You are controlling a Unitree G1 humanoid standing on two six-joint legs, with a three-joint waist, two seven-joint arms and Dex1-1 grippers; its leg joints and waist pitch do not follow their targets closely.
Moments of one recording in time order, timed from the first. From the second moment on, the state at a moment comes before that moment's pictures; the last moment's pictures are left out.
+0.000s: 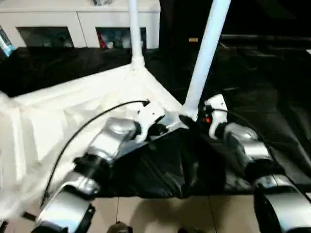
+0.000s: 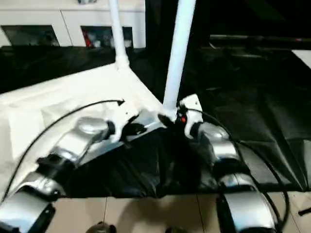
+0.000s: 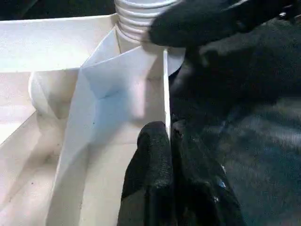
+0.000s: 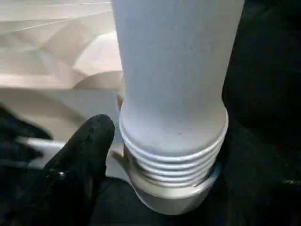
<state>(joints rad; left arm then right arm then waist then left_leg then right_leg) -0.68 0.20 -0.29 0.55 0.04 0.34 -0.82 -0.67 -0.26 0.01 0.89 0.16 0.00 0.75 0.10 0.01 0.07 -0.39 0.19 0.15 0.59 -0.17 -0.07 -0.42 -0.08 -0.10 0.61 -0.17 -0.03</state>
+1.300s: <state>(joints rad) -0.61 0.34 -0.36 0.44 -0.02 0.24 -1.23 -0.42 -0.45 0.13 0.44 0.19 0.15 1.17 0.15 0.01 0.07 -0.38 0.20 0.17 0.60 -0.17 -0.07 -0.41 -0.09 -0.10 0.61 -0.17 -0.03</state>
